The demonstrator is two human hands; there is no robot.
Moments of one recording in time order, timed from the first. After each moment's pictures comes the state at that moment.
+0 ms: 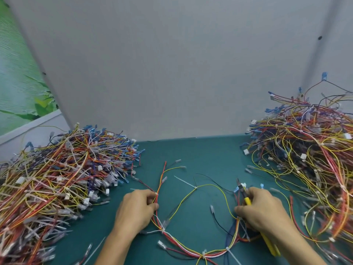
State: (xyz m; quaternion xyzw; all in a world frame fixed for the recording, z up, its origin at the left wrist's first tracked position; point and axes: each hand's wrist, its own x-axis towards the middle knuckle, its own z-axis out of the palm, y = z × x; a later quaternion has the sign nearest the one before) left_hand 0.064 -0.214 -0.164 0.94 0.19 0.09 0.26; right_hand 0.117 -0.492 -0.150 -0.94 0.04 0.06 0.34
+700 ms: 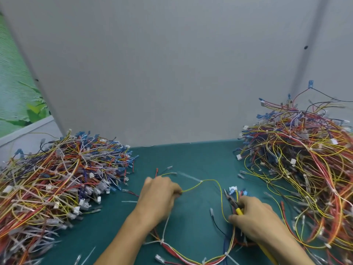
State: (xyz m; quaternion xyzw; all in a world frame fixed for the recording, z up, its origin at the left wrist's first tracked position) left_hand 0.111 -0.258 -0.139 0.99 -0.04 0.14 0.02; right_hand 0.116 -0.498 -0.148 -0.96 0.01 0.10 0.26
